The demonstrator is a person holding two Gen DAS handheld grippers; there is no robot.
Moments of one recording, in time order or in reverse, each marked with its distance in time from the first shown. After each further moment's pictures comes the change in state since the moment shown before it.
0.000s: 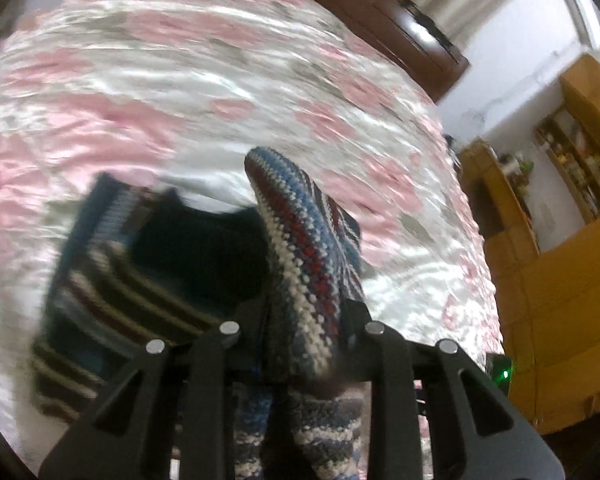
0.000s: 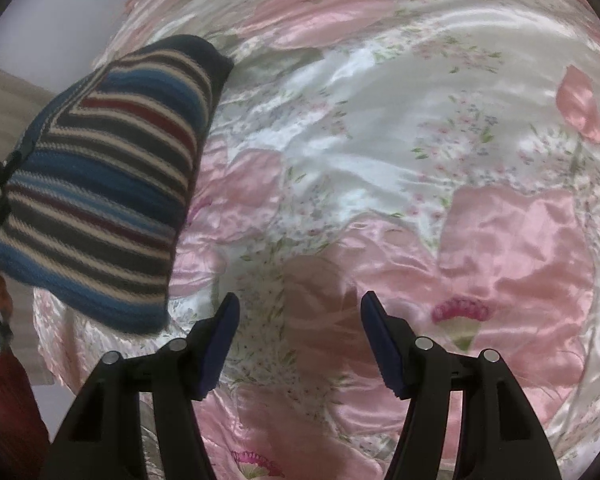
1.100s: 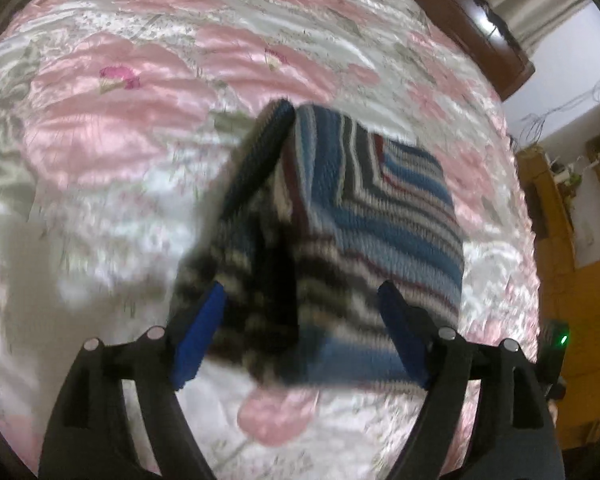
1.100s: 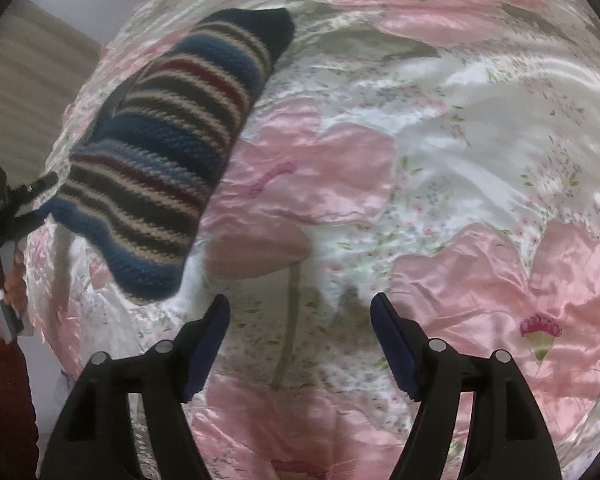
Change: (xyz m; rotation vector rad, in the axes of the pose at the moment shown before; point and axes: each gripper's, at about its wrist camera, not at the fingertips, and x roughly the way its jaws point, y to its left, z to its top) left arm -0.037 0.119 -0.059 -0.082 0.143 0.153; right arm 0.024 0.075 -0.011 -0.178 0.052 -0.007
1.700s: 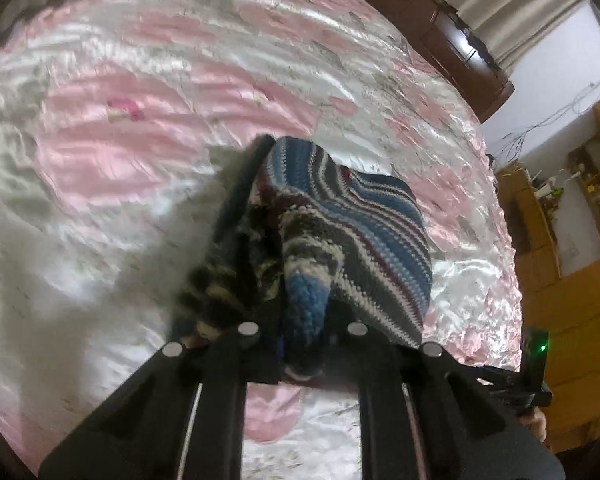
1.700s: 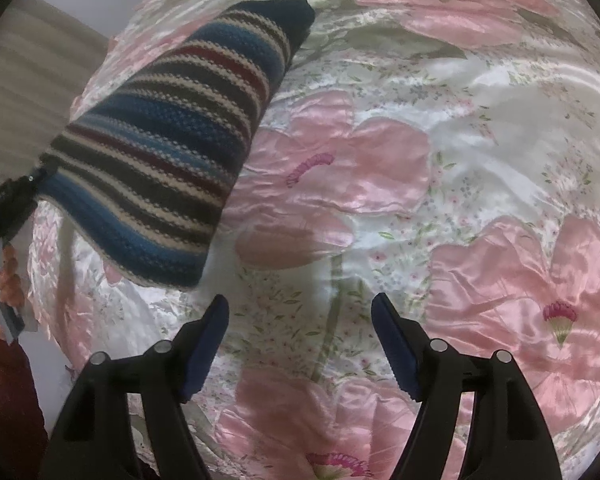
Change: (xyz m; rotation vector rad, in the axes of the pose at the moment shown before) left arm -0.032 0.017 0.006 -0.007 -0.108 -0.036; right arm 0.002 0.022 -0.001 -0.010 0.022 0.015
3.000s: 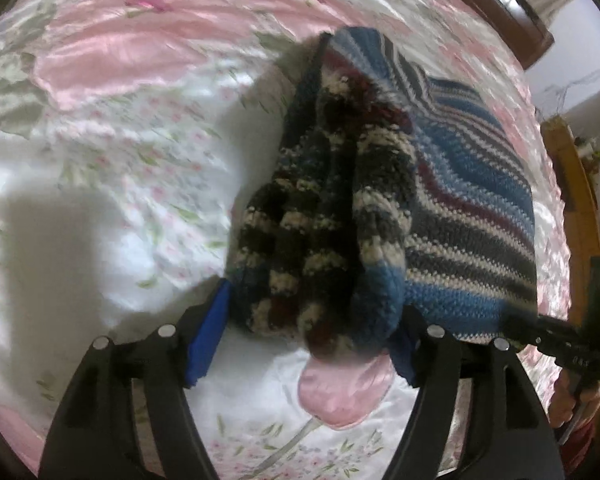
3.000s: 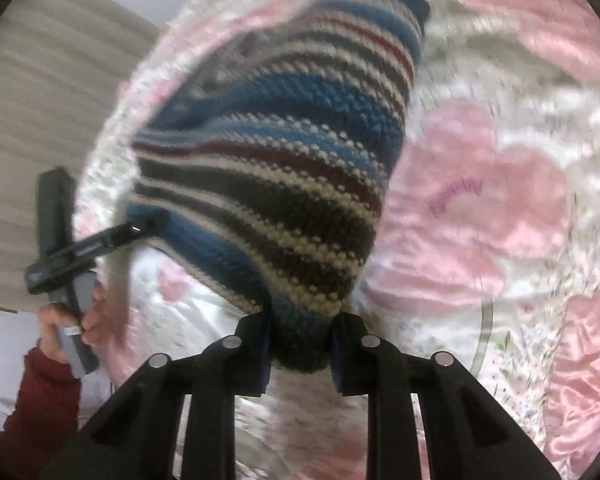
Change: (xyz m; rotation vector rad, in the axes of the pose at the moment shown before) left arm 0.070 0.024 -0.050 0.053 0.178 0.133; right arm 0.043 0.064 0.016 -0.066 0.029 0.151
